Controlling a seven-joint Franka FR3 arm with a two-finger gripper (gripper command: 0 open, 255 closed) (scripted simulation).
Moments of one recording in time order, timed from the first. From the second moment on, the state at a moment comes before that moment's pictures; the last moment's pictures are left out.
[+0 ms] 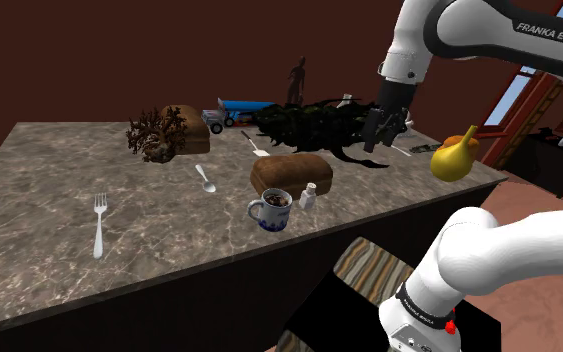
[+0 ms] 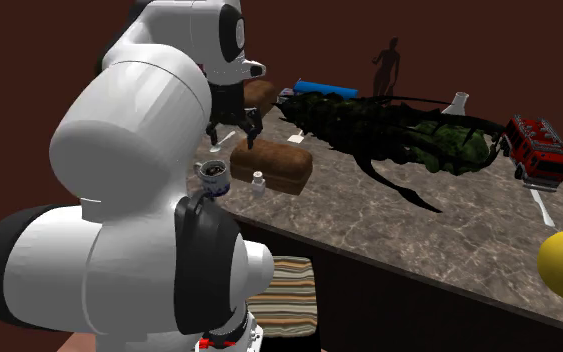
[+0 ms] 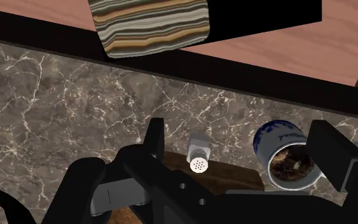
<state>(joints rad) -0.01 -0.80 -0.04 -2.31 -0.03 1.43 0.16</state>
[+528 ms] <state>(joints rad) -0.02 -0.63 -0.06 -2.36 -0.03 1.60 0.17</state>
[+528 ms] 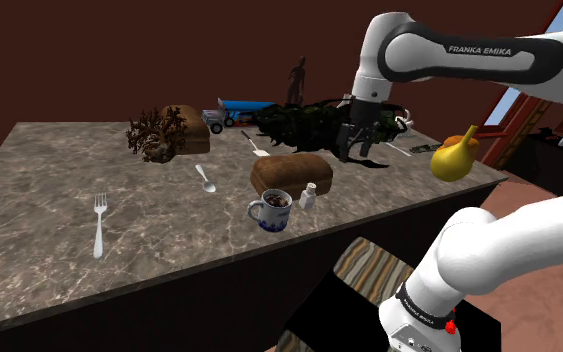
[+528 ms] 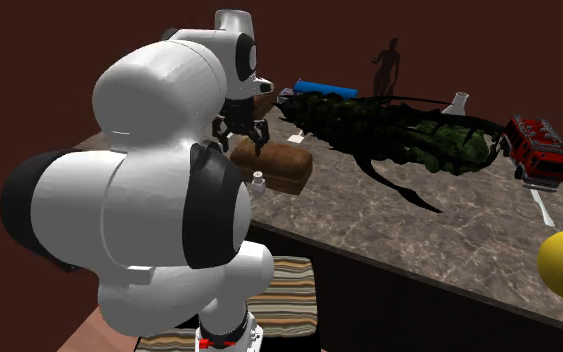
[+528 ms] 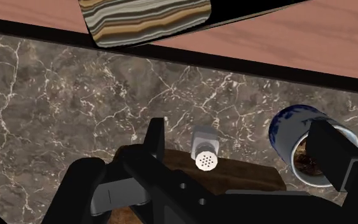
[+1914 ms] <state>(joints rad) -0.04 -0.03 -0.12 -2.28 0.03 2.03 0.18</state>
